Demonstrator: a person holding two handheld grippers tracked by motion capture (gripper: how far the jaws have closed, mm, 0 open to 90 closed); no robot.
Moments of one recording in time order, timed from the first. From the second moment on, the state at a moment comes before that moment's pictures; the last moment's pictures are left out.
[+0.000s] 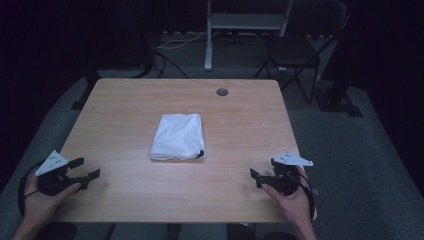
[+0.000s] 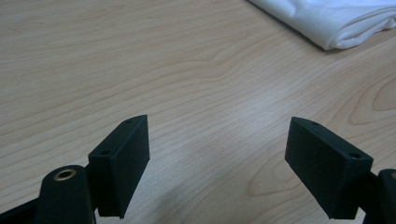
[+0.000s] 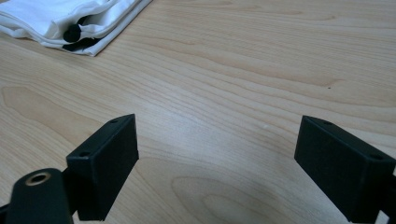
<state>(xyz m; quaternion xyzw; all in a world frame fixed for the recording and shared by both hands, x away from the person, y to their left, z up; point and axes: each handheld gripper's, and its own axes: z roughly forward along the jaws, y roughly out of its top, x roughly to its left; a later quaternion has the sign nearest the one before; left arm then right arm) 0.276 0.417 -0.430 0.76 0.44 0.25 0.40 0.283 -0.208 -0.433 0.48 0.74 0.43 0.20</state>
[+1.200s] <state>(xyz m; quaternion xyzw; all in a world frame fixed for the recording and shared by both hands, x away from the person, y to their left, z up) 0.275 0.419 -0.437 0.76 0.45 0.25 0.41 0.278 -0.218 -0.443 0.49 0.74 0.42 0.21</state>
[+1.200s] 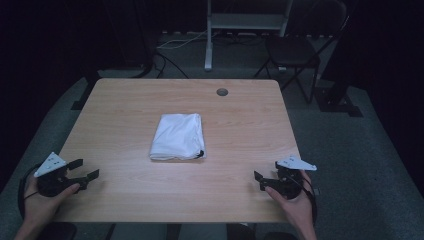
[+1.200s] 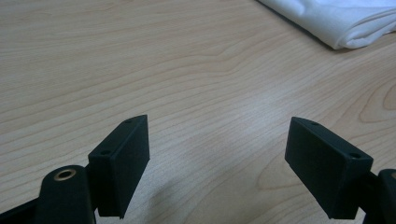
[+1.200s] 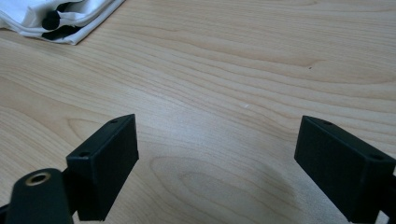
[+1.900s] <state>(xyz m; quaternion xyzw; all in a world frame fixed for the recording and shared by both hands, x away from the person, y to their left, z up) 0.274 0.419 -0.438 0.75 0.45 0.25 0.42 0.277 -0.215 -0.444 0.50 0.73 0.41 0.22</state>
